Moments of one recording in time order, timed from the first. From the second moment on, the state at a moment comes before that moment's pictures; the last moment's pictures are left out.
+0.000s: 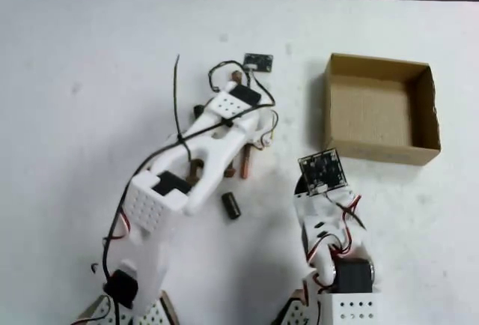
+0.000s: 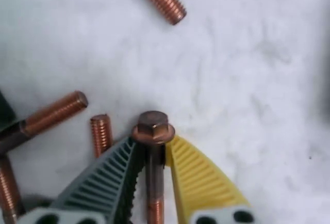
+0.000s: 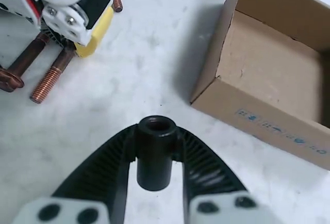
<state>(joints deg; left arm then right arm) 25.1 42.9 -22.3 68.5 27.1 -4.4 -102.5 90.5 55.7 20.2</state>
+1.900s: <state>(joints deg) 16.7 -18.4 -2.8 99.6 -2.8 -30.9 -102.5 91.9 42.4 20.1</state>
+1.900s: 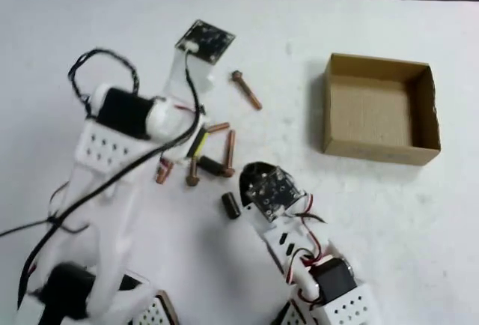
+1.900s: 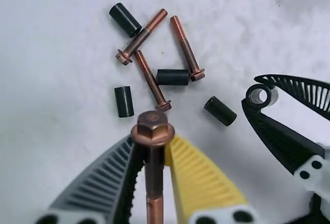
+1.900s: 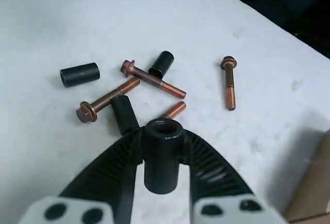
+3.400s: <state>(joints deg) 15.8 -69.6 58.5 26.5 -2.8 -40.4 -102.5 96.4 19.5 7.7</state>
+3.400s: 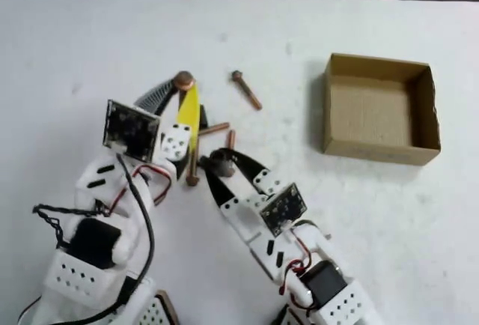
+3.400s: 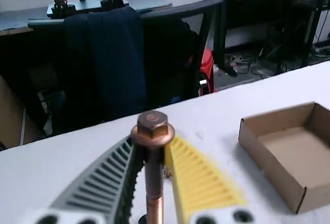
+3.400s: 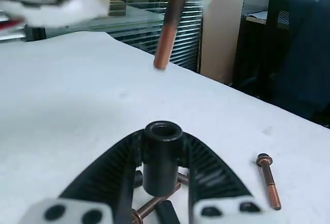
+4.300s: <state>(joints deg) 22.7 -69.8 63.6 20.7 14.5 -36.0 -102.5 96.4 19.8 2.5</state>
